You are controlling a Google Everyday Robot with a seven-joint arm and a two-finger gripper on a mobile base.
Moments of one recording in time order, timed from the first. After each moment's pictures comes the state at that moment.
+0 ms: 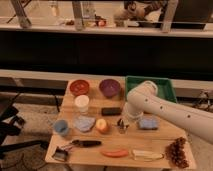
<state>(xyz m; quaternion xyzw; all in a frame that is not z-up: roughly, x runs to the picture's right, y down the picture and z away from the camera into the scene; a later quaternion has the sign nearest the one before) 0.117 0.166 0.759 -0.29 -0.10 -0.08 0.95</state>
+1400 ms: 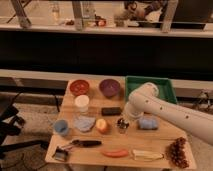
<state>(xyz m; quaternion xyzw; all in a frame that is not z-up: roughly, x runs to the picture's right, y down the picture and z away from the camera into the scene) 0.125 0.166 0.787 -0.27 -0.11 -0.08 0.95</state>
